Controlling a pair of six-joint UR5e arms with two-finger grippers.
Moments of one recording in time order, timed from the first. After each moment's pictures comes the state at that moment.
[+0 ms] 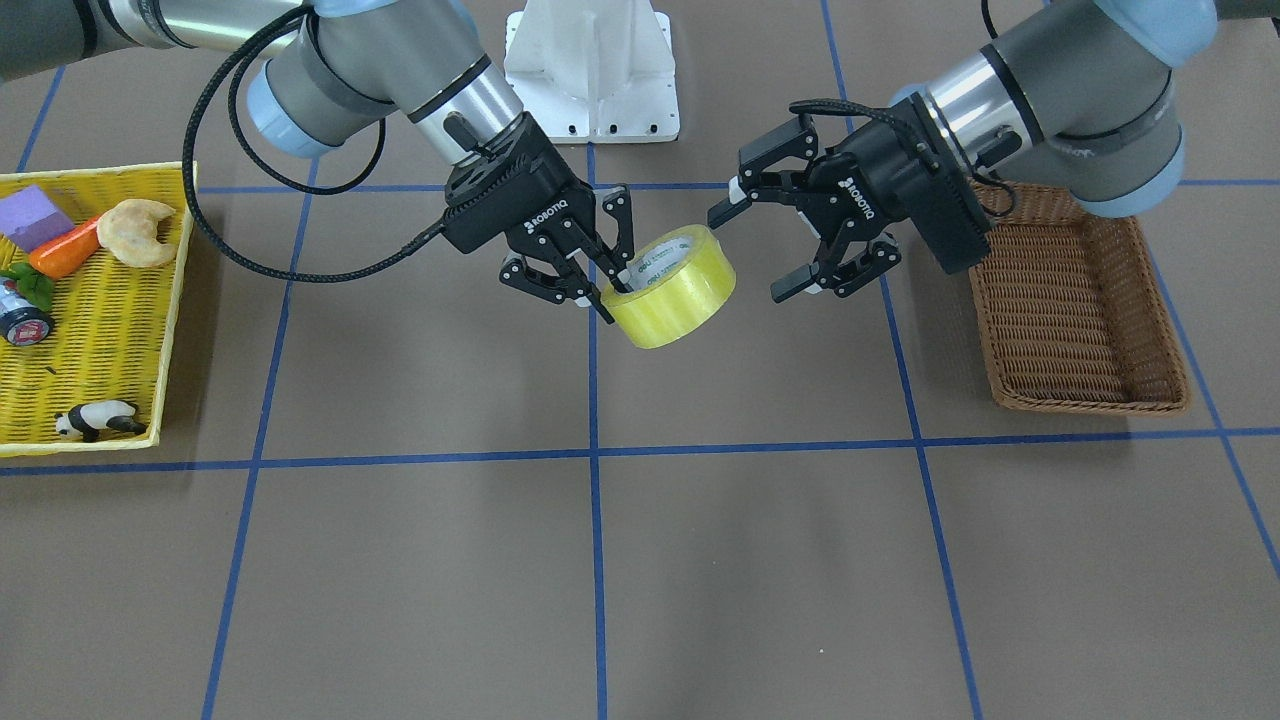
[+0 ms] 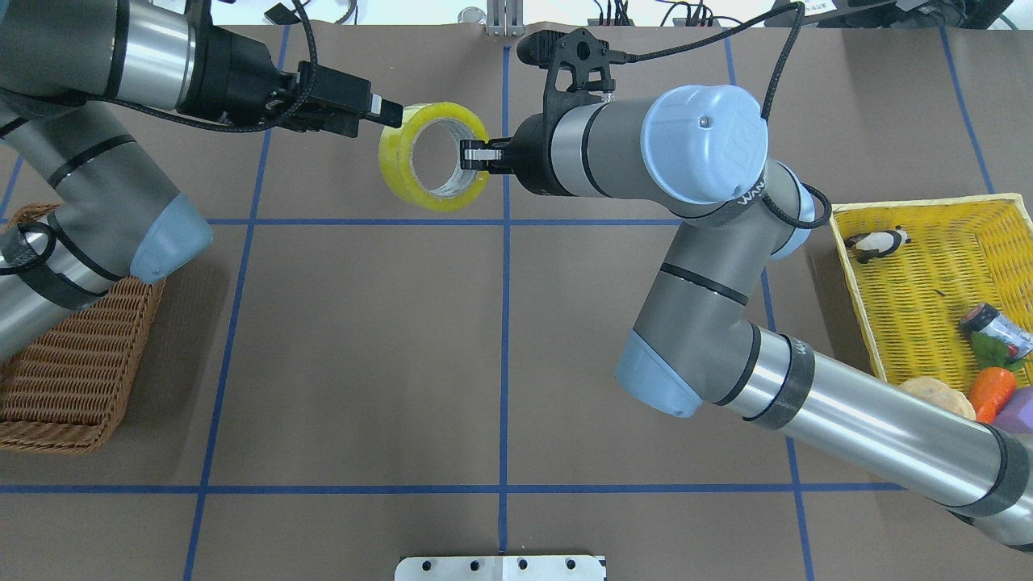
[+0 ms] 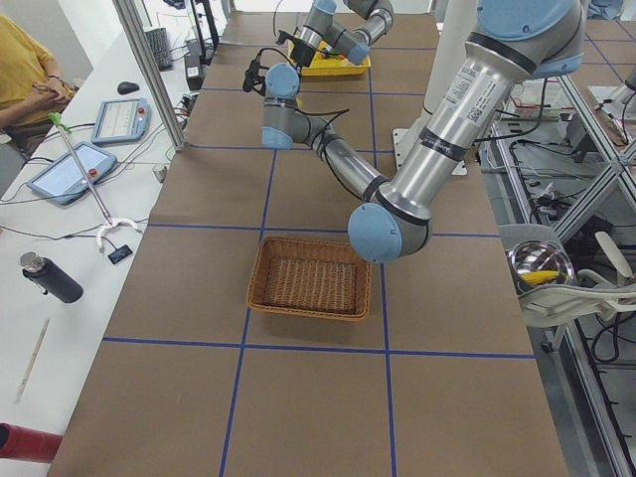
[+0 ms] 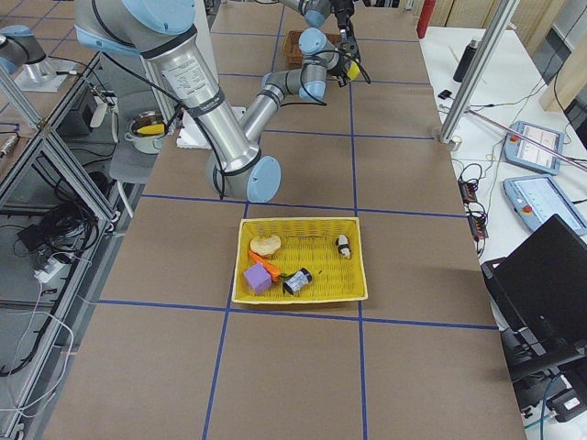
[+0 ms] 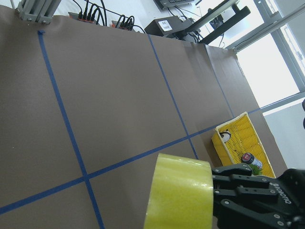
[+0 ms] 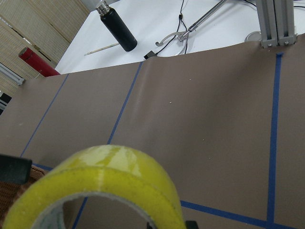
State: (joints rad) left arm -0.92 -2.13 -1.65 -2.64 -2.29 -1.28; right arm 0.62 -0.87 1.69 -0.94 1.72 1.16
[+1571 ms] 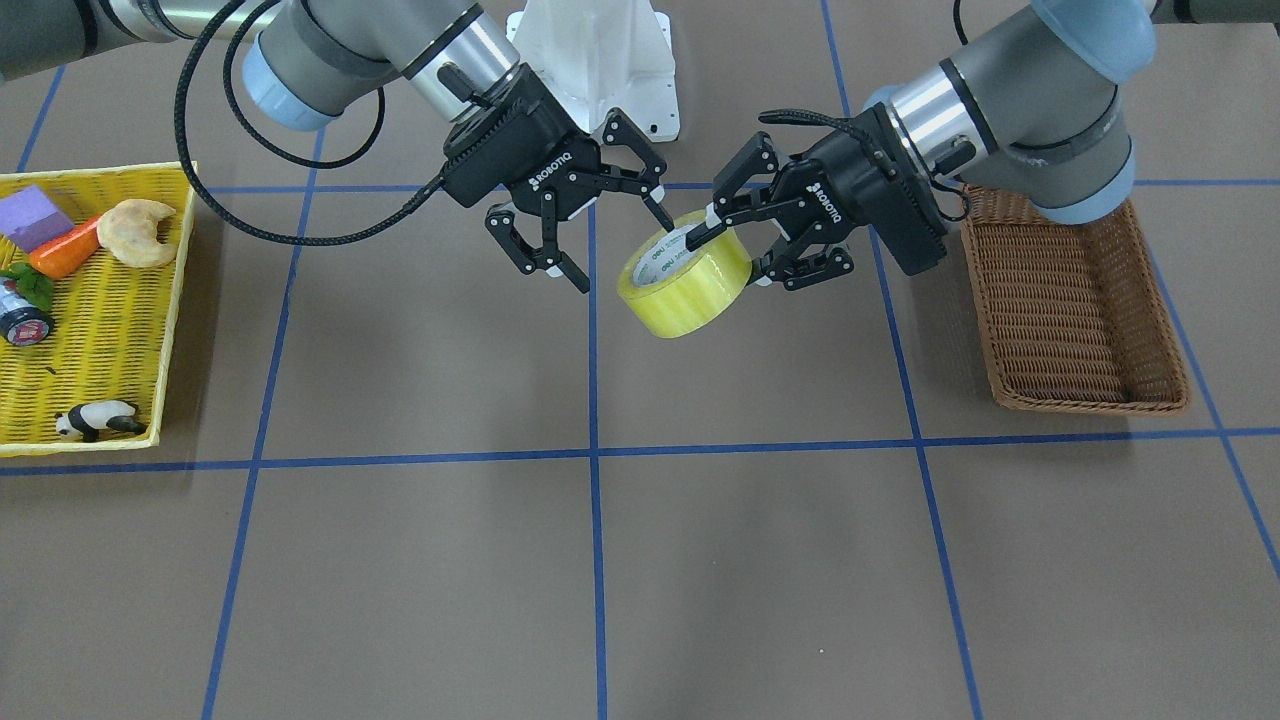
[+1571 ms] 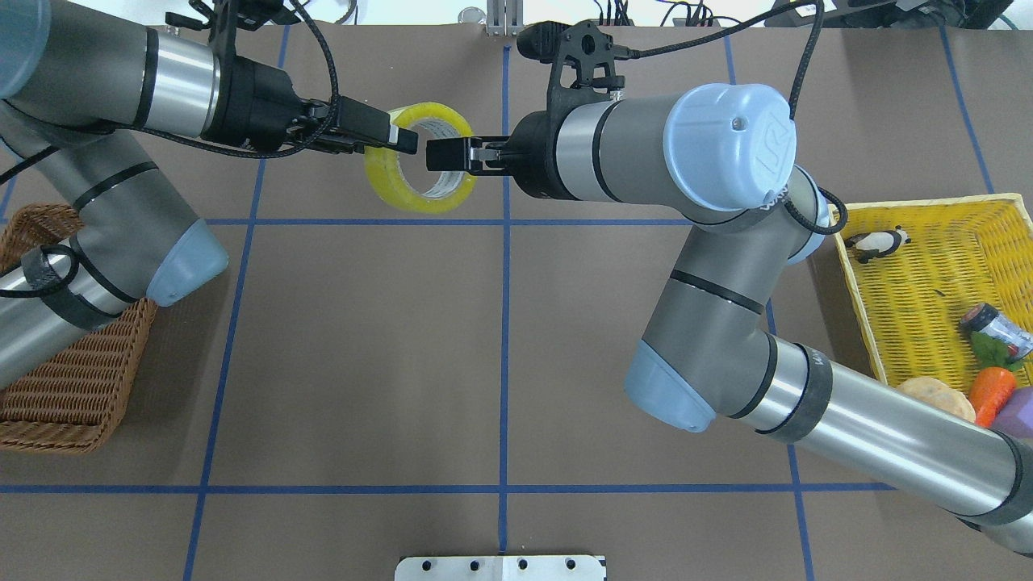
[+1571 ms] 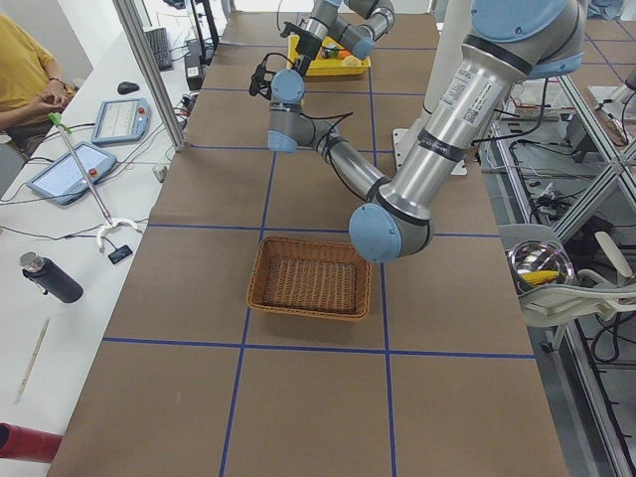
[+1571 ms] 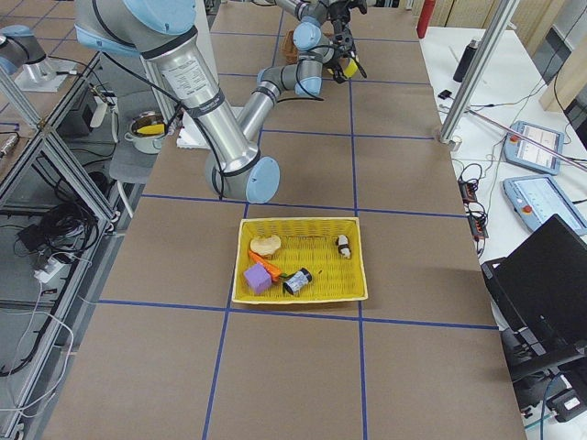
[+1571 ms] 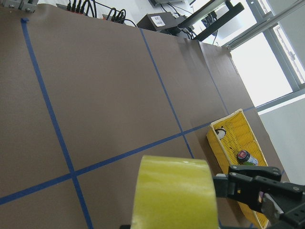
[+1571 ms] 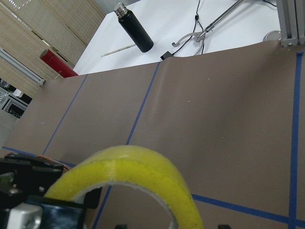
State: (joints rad) left arm -0.88 -2.12 -1.64 -2.66 -2.27 -1.28; right arm 0.62 -0.88 1.76 -0.94 1.74 1.18
